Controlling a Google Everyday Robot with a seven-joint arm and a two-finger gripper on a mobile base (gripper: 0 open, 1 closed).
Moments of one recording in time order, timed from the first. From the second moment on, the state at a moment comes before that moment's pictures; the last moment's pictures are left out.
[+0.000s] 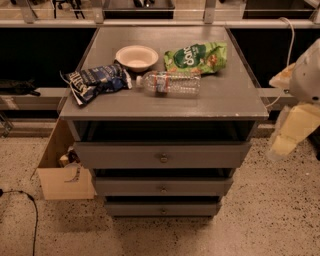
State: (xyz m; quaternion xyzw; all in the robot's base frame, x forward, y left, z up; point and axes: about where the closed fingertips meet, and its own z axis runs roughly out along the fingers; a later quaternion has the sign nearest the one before) arm 0.441 -0.219 0.939 -0.58 0.79 0.00 0.17
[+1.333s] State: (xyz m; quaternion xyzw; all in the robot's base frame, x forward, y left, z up) arm 0.396 -0.212 0.759 -0.49 0.79 0.25 0.28
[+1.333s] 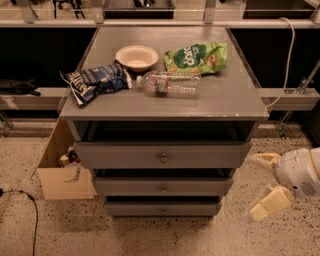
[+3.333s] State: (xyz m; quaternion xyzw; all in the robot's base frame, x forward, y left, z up) arm 0.446 -0.261 0.647 -0.54 0.66 0.33 0.40
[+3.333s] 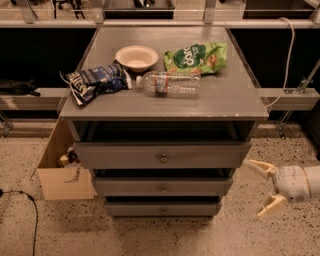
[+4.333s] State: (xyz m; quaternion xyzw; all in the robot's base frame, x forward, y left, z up) arm 0.347 -0.208 0.456 -0.43 0.68 0.41 0.42
